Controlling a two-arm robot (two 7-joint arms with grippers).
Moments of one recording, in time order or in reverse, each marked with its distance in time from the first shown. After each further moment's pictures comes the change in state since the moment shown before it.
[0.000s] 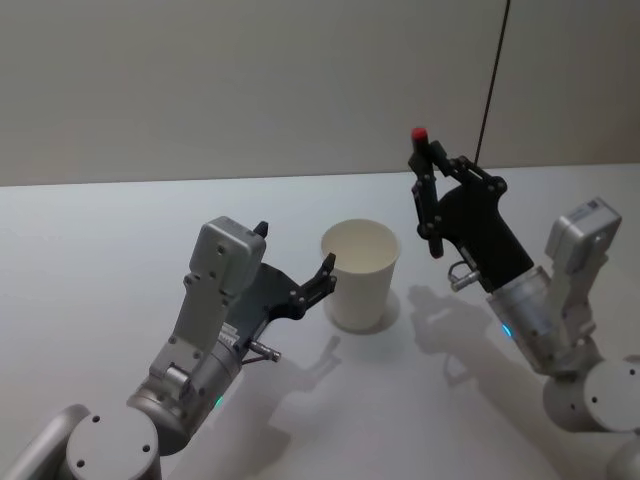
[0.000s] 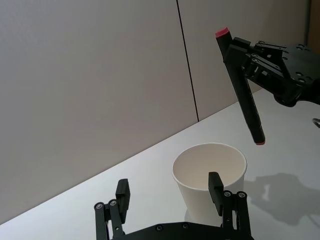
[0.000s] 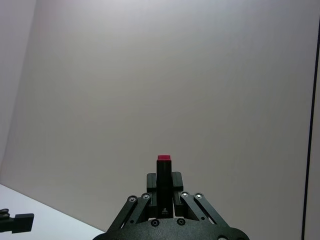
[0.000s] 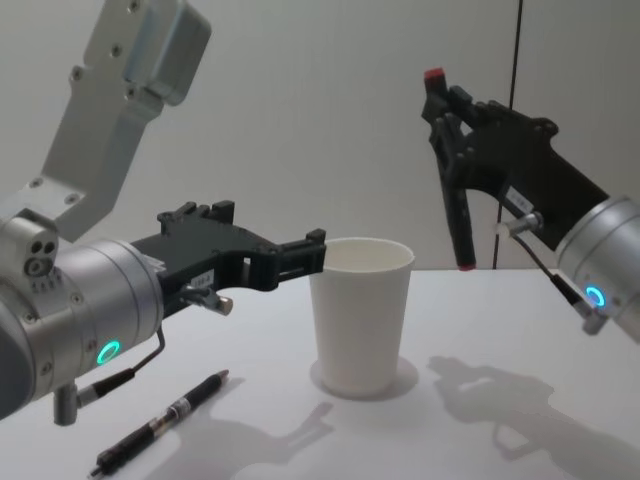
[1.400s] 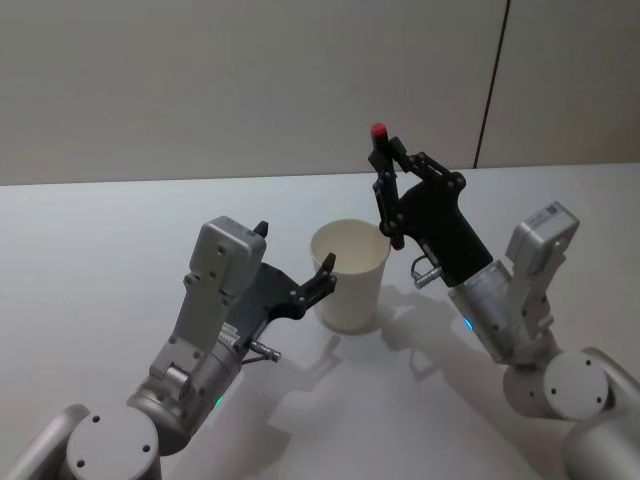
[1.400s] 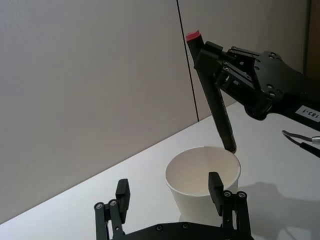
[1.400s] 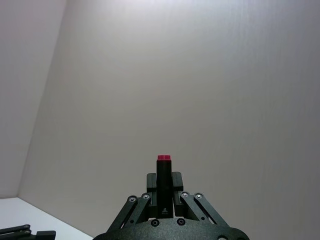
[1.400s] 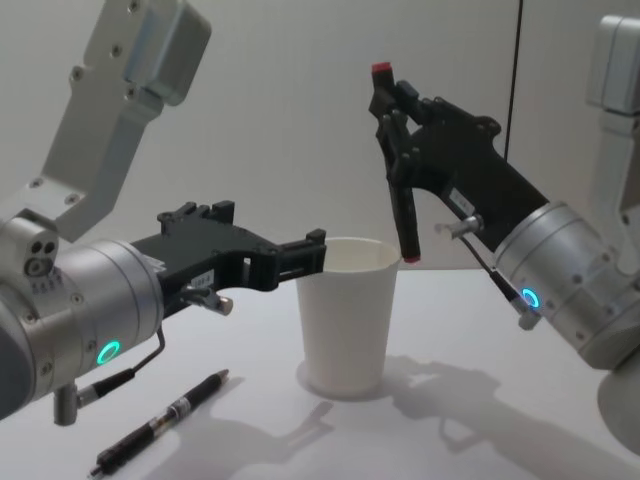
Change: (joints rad) left arm 0.000 0.000 0.000 0.000 0.000 0.000 0.000; right arm 0.101 -0.090 -0.019 0.198 0.027 -0.147 0.089
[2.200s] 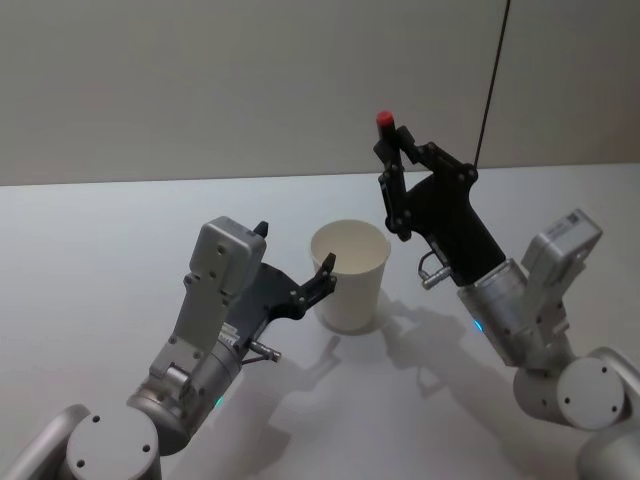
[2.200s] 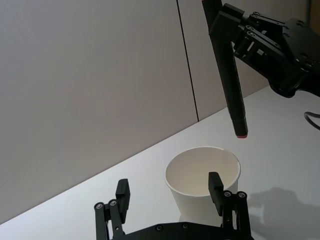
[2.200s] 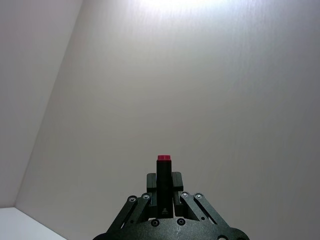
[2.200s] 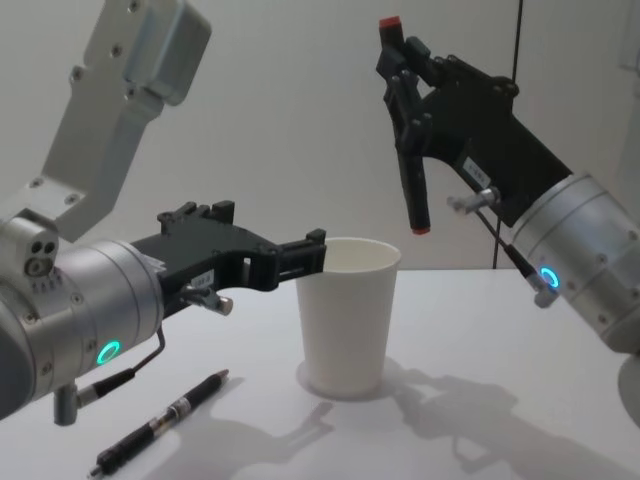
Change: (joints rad) left arm 0.000 0.000 0.000 0.000 0.000 0.000 0.000; right arm -0.076 0.032 0.011 -0.168 -0.062 0.013 -0.042
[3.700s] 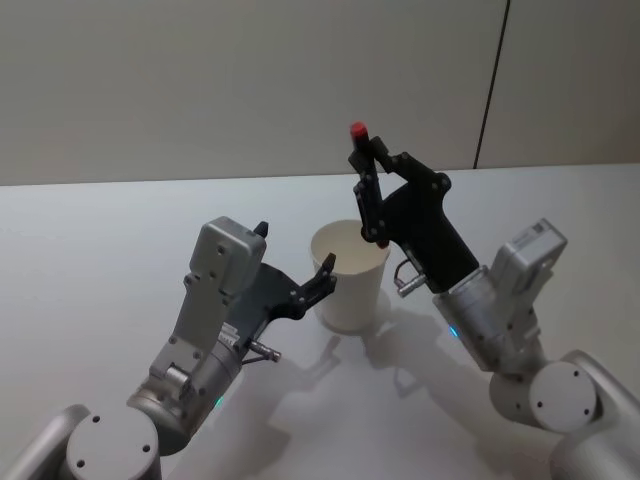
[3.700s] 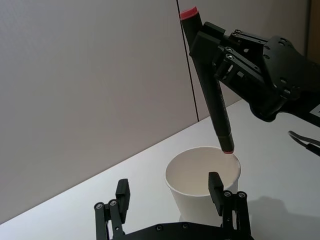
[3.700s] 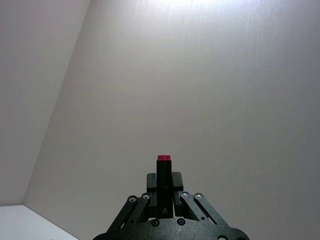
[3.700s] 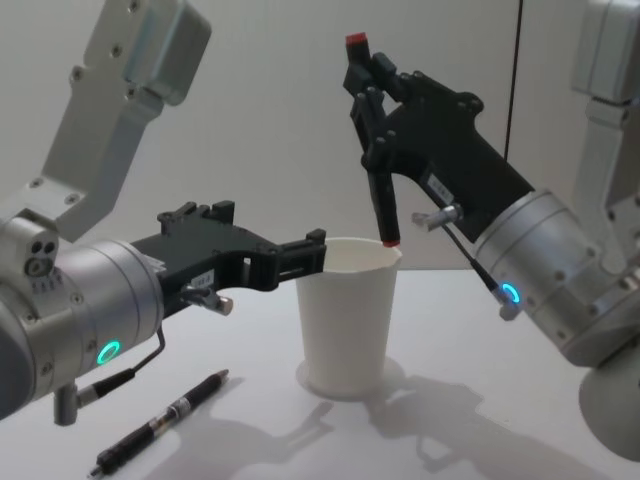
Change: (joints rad) left arm 0.000 0.000 0.000 0.000 0.000 0.000 0.000; right arm 0.027 -0.049 -0.010 0.079 -0.030 -0.039 0.003
